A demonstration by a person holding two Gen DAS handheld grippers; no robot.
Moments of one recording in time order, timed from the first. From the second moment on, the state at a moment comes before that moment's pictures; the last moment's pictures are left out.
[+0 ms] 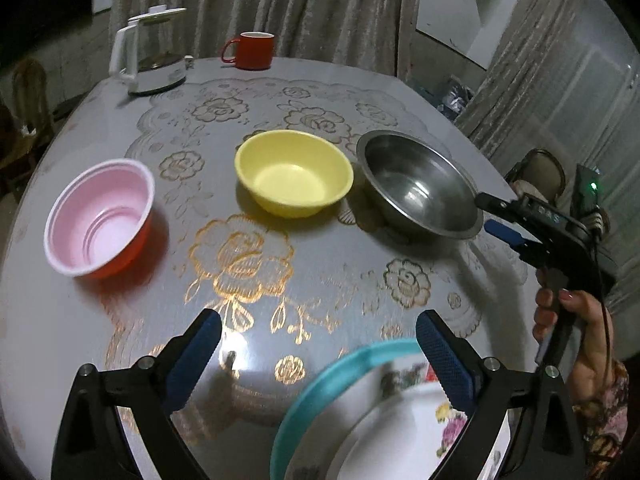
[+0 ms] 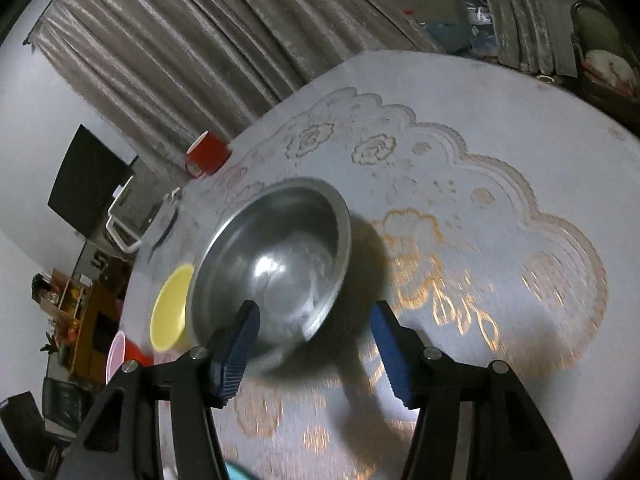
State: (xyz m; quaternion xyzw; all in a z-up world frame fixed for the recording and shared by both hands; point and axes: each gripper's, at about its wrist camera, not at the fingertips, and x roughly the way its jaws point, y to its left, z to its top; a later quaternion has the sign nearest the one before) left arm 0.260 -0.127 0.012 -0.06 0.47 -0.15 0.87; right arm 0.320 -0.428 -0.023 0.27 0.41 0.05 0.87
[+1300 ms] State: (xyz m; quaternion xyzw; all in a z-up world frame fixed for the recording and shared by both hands) left arm 0.369 -0.230 -0.009 0.02 0.46 -0.22 0.86; right arm 0.332 -0.410 -0.054 0.19 0.38 0.06 0.90
